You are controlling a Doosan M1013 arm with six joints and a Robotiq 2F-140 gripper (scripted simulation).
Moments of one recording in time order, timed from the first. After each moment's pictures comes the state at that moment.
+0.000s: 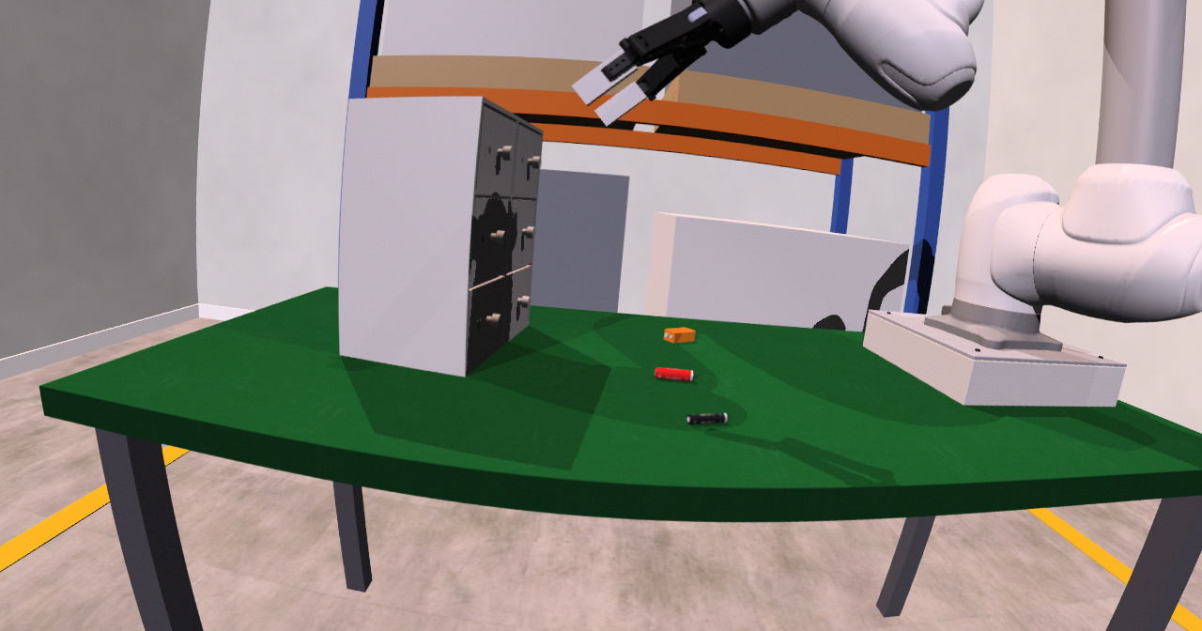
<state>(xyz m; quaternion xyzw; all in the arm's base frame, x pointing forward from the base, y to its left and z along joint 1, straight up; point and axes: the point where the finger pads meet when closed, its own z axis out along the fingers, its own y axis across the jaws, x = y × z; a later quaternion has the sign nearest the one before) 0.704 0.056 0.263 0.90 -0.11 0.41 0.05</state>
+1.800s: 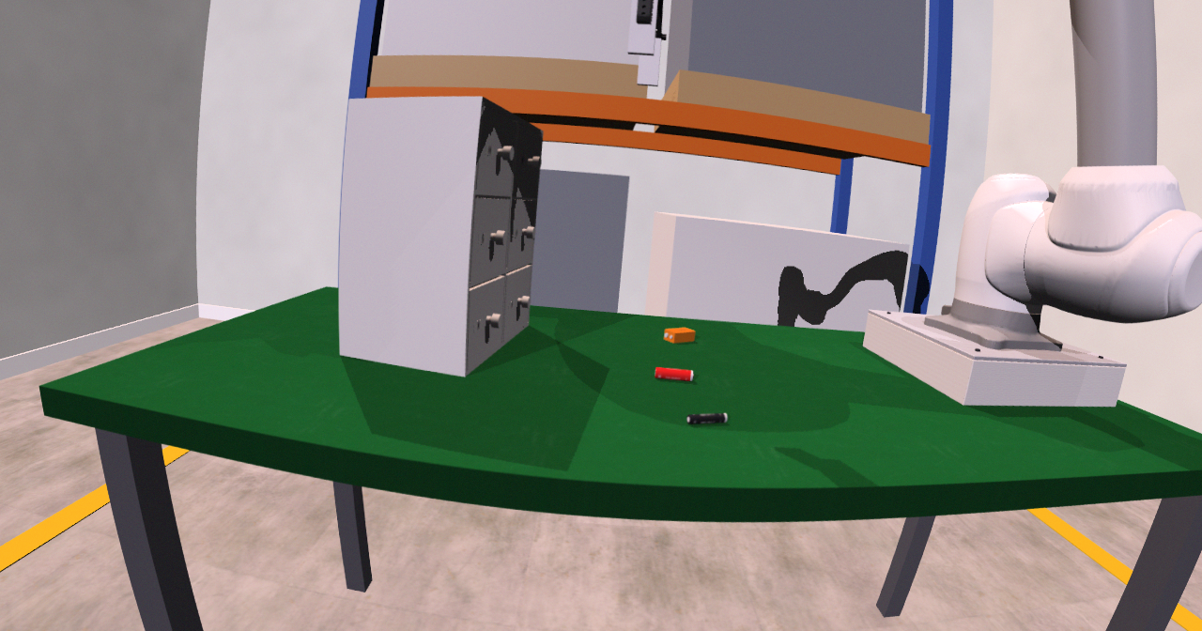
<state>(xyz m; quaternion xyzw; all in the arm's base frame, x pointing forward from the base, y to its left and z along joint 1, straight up) 0.653 0.066 0.316 0.99 -0.11 0.00 0.00</state>
